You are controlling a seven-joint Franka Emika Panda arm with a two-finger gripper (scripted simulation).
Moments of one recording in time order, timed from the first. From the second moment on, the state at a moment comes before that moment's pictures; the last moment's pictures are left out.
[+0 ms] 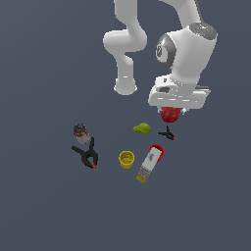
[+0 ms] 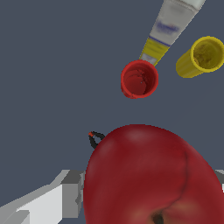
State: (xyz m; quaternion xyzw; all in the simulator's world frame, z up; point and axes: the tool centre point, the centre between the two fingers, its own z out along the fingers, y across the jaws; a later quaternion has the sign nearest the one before) arm -0.077 0.192 0.223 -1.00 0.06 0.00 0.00
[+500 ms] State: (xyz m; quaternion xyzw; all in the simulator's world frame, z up) arm -0.033 0.191 0.309 -1.00 0.06 0.00 0.00
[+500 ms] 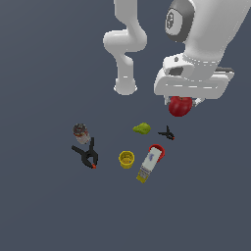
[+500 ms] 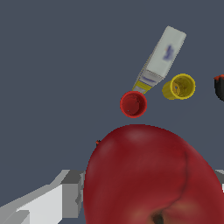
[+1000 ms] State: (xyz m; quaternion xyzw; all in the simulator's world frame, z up) arm 0.005 0.192 0.378 -1.00 0.06 0.00 0.00
